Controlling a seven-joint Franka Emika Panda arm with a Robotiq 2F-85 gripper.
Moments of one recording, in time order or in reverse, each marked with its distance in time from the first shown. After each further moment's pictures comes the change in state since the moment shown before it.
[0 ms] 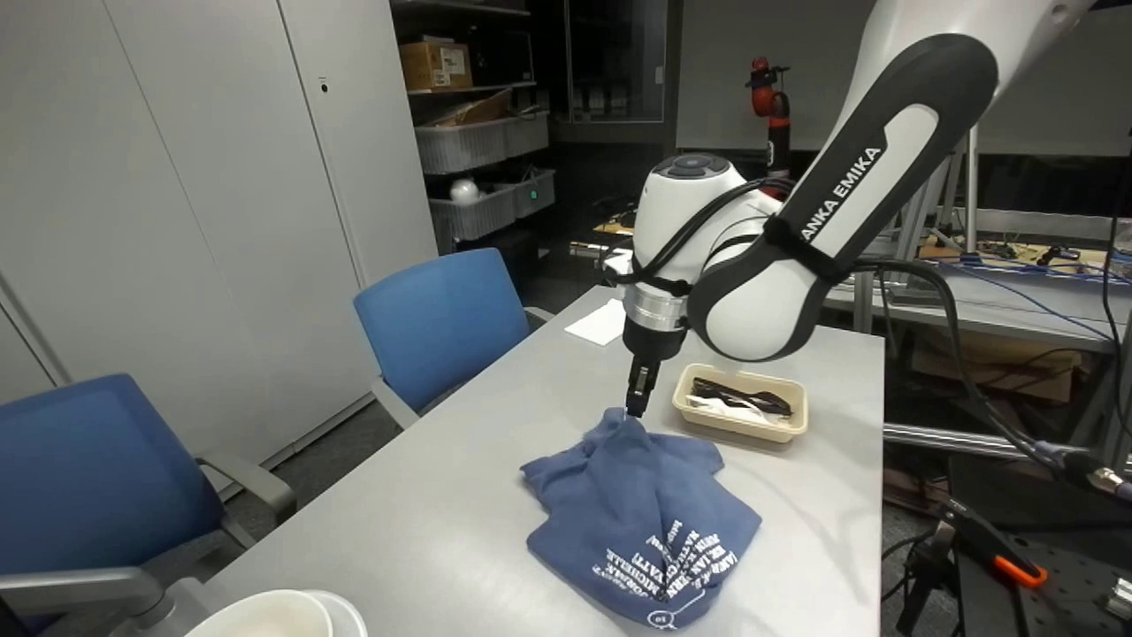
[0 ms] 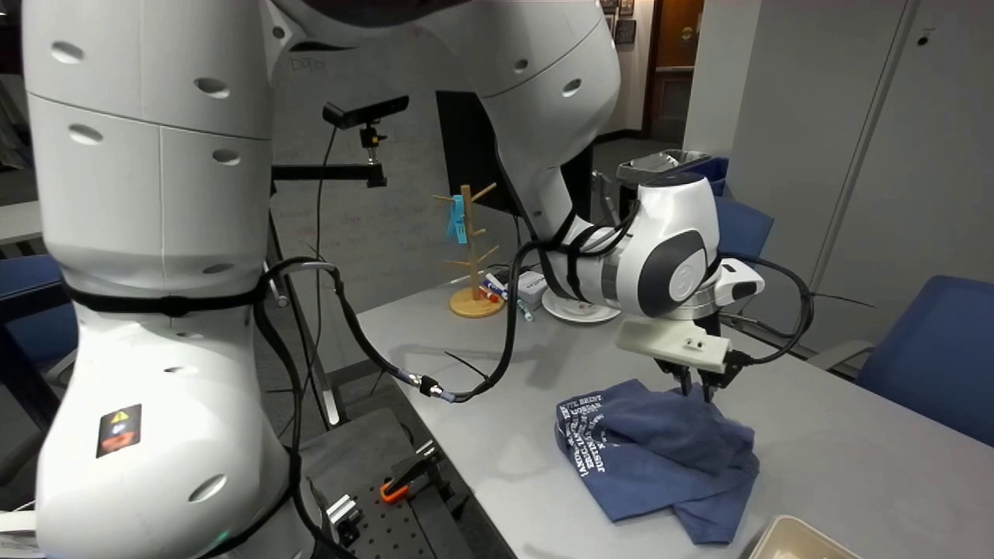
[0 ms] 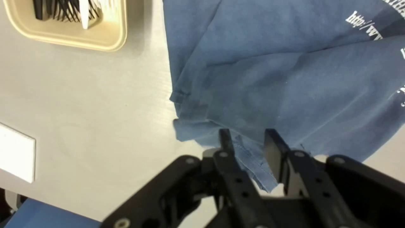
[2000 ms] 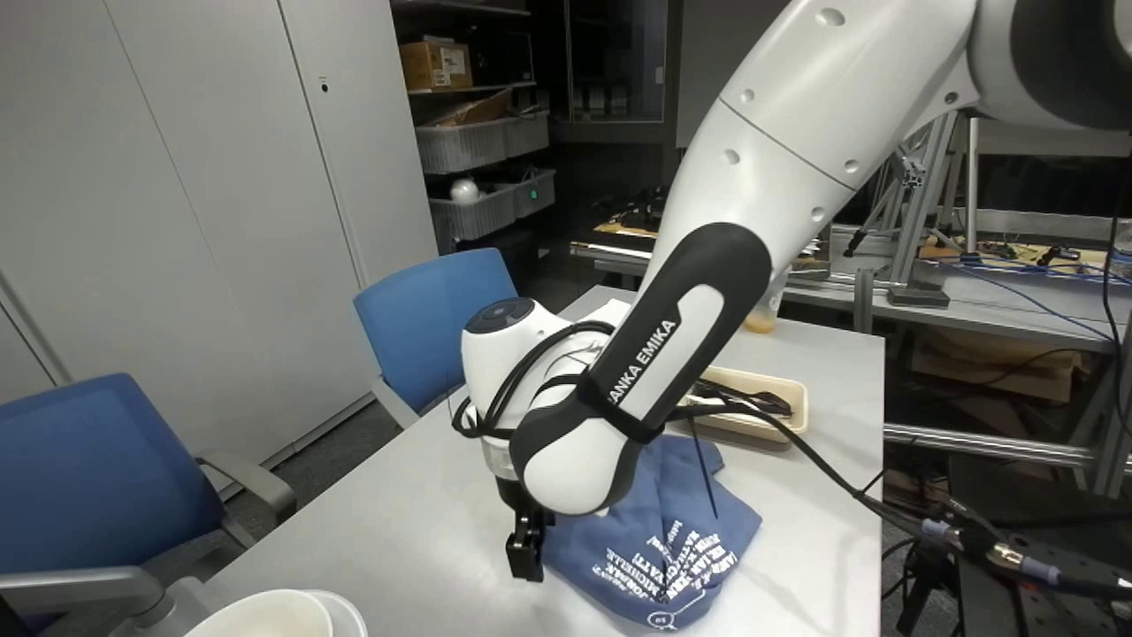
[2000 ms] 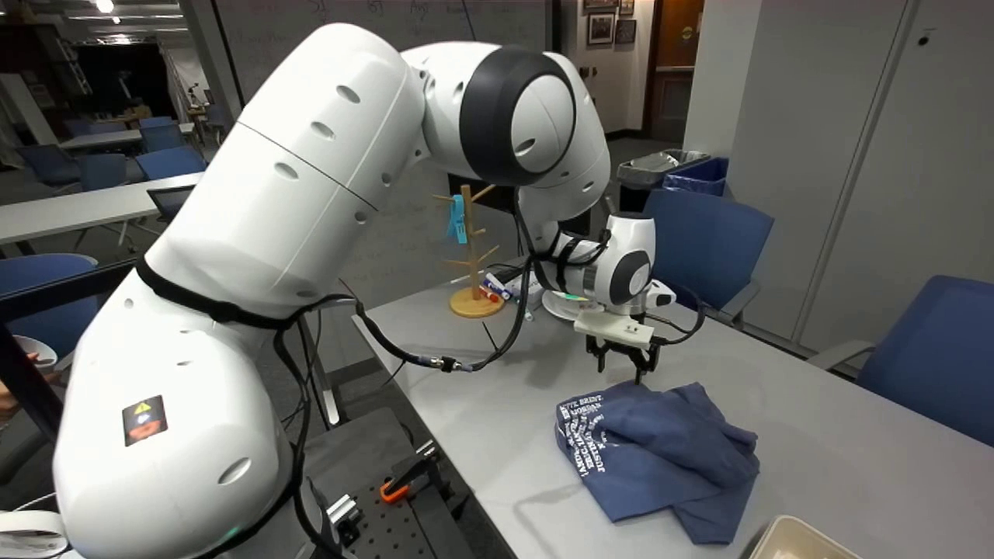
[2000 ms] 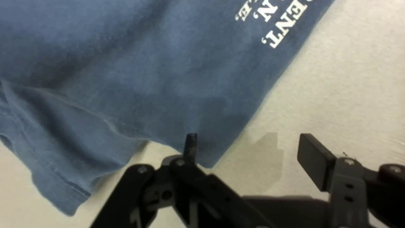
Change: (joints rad) arm 0.105 0.462 0.198 0.511 0.091 -0.297 0.032
